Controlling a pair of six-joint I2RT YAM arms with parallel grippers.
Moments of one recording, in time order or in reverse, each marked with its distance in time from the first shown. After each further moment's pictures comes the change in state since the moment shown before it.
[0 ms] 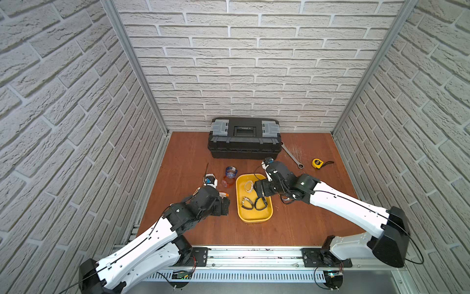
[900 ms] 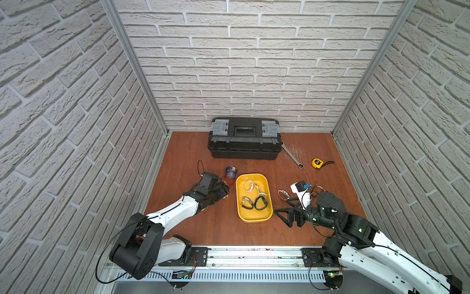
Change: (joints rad) left arm 0.283 0.424 -0.137 0.596 0.230 -0.360; right arm -0.007 -0.746 -0.456 0.078 -0.296 -0.019
